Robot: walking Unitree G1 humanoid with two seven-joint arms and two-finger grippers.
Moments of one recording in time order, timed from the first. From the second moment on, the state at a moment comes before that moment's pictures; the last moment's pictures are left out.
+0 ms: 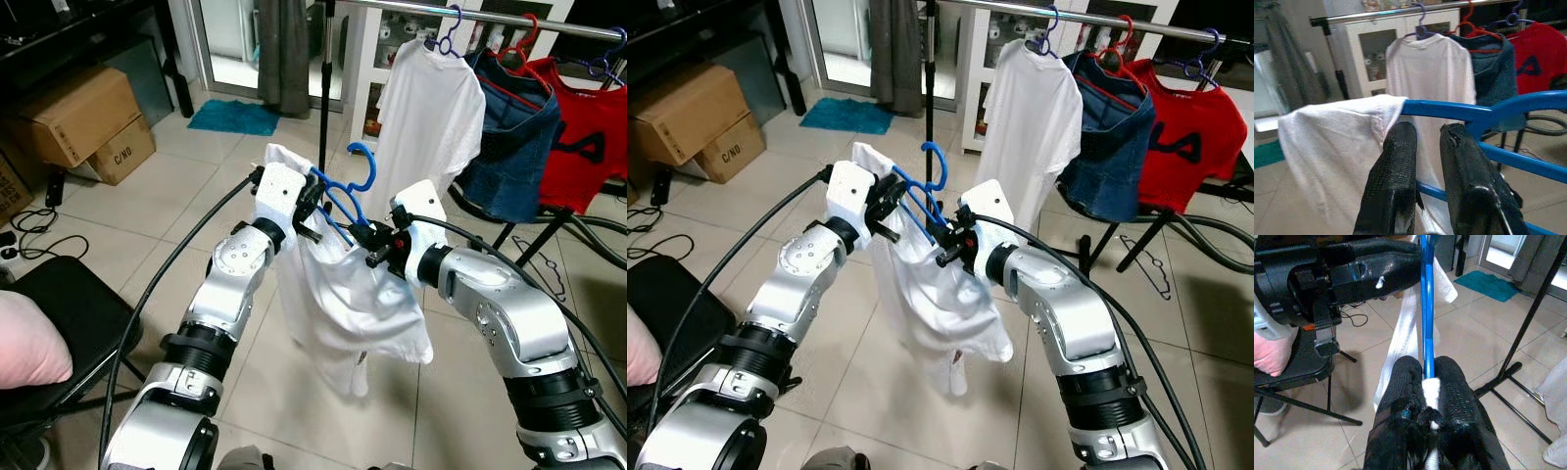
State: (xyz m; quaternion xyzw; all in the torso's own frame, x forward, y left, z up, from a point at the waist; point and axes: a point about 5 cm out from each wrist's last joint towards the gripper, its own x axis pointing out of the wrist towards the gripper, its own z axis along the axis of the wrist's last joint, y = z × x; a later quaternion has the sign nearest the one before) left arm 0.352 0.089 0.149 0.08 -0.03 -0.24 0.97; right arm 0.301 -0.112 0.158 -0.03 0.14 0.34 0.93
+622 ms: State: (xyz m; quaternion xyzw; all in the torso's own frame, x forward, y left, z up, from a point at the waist) left arm 0.337 0.078 0.142 0.08 -0.03 -0.29 0.95; right arm 0.301 -0.114 0.158 -0.04 0.14 0.34 0.93
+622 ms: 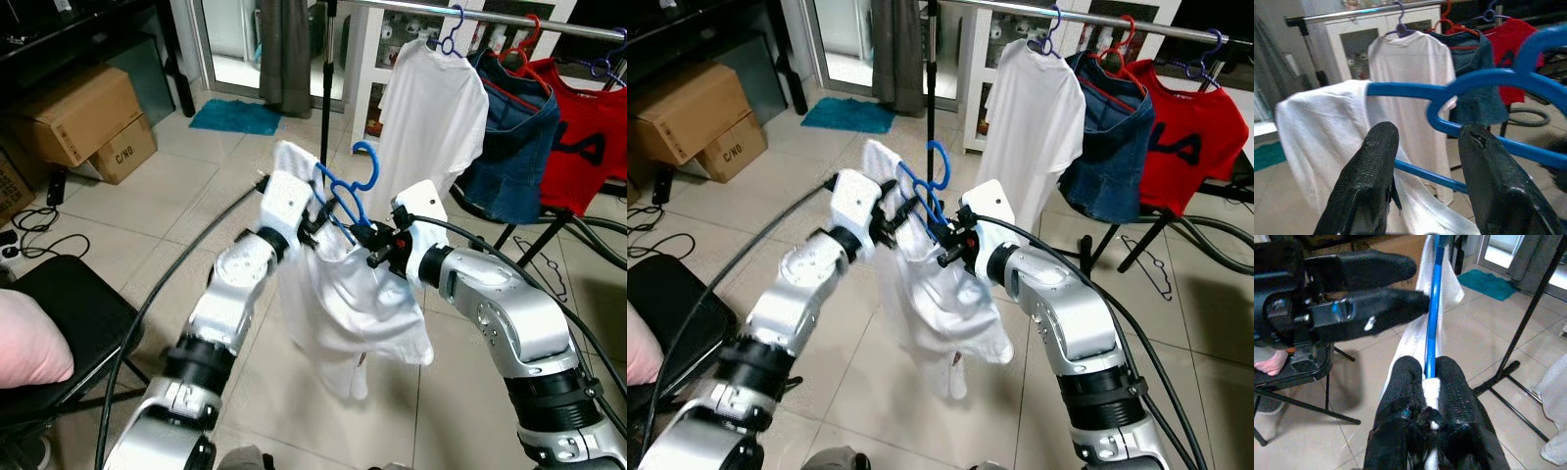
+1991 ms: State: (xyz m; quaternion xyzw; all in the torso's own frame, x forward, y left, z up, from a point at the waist) left arm 0.363 0.103 0.150 0.09 -0.02 -0.21 0.97; right arm 0.300 -0.113 0.159 -0.03 0.14 0.35 0.93
